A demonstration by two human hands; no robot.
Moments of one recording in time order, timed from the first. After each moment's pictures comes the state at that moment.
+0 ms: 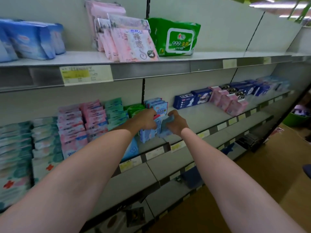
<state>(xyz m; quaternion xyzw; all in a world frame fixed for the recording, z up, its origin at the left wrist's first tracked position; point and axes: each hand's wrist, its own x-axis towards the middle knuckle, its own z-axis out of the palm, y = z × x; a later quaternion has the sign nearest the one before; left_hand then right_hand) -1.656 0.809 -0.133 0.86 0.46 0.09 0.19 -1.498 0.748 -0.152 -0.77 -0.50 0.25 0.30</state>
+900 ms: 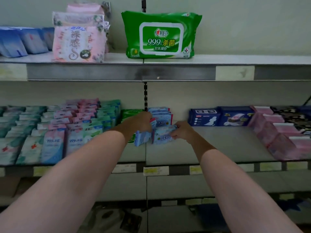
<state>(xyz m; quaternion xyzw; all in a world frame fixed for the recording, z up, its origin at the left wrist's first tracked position) -1.547 0.866 -0.142 0.73 0.65 0.05 0.20 -1.338 0.903 -0.204 -0.58 -0.60 0.49 0.26</state>
